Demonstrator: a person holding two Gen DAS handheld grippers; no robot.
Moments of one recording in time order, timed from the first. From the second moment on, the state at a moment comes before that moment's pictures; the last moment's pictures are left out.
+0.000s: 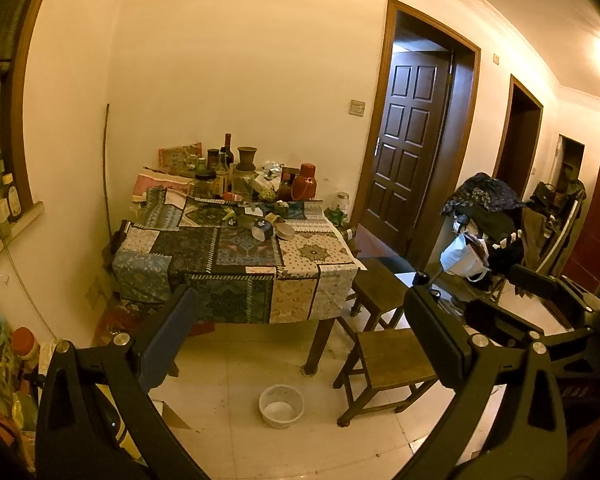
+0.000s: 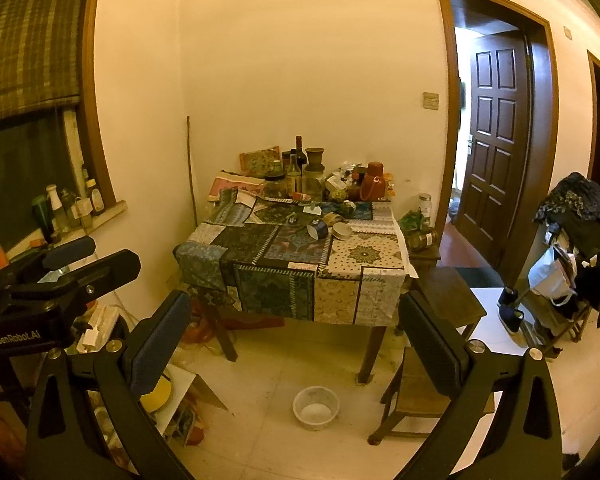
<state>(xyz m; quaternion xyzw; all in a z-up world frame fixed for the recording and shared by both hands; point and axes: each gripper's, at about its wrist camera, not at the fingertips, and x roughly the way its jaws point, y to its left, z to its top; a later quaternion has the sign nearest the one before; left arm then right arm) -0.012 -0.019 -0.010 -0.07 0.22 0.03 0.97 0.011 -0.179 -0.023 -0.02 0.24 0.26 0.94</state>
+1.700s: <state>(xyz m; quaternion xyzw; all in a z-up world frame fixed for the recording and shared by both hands) 0.228 0.061 -0.009 -0.07 0.20 0.06 0.97 0.214 -0.153 -0.028 -0.01 0.25 0.20 0.95</state>
